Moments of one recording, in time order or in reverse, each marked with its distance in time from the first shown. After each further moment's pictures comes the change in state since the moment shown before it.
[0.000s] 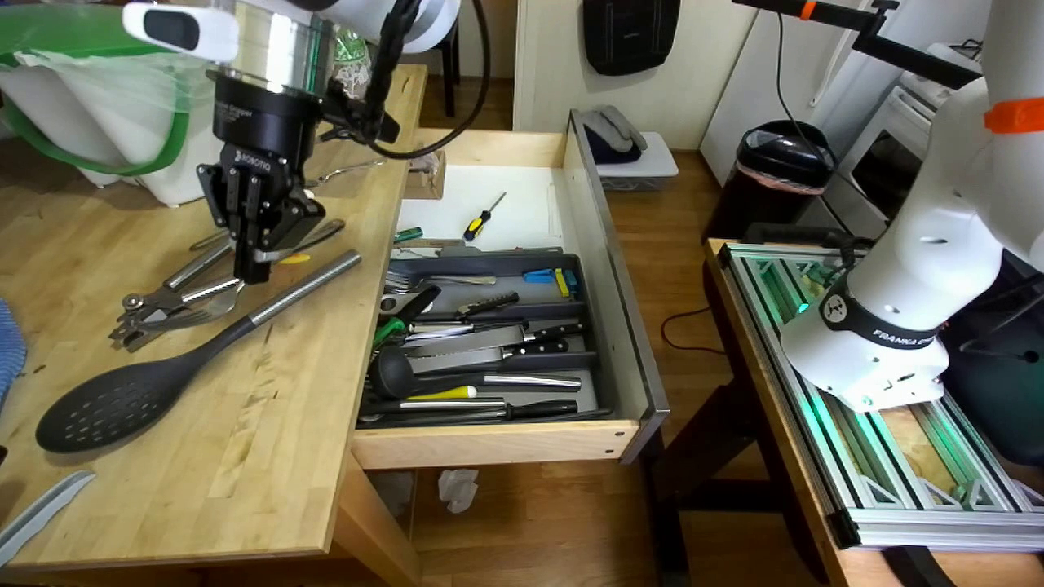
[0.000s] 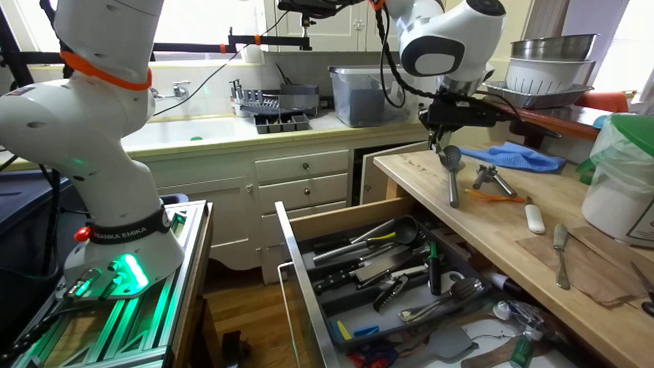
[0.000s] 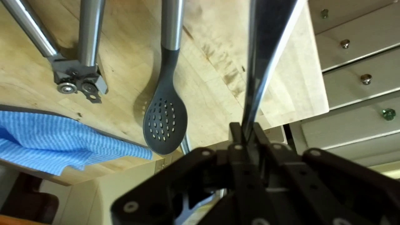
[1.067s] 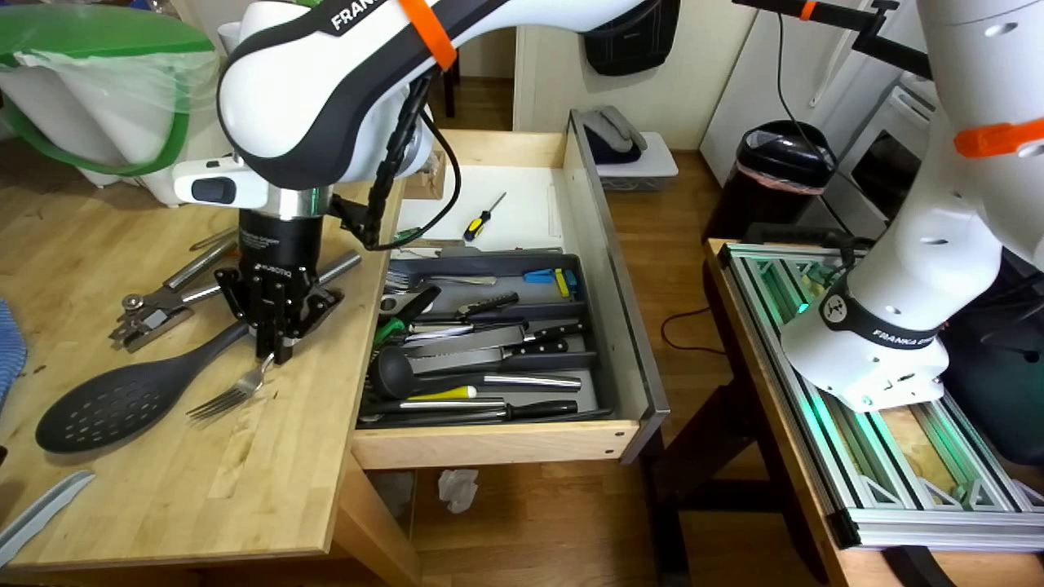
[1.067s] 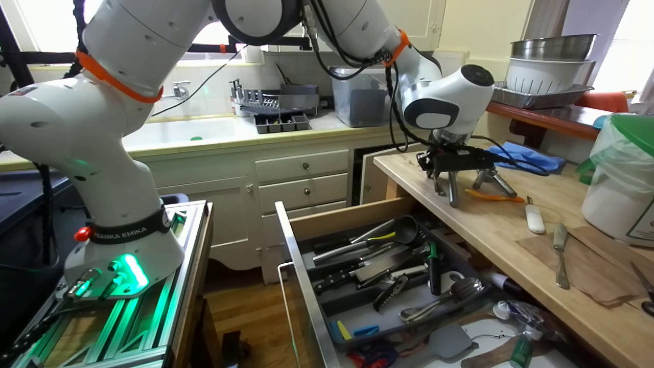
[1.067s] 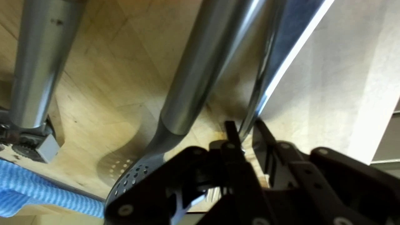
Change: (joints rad) arm 0.030 0.269 0.021 0.127 -0.081 0.109 -0.228
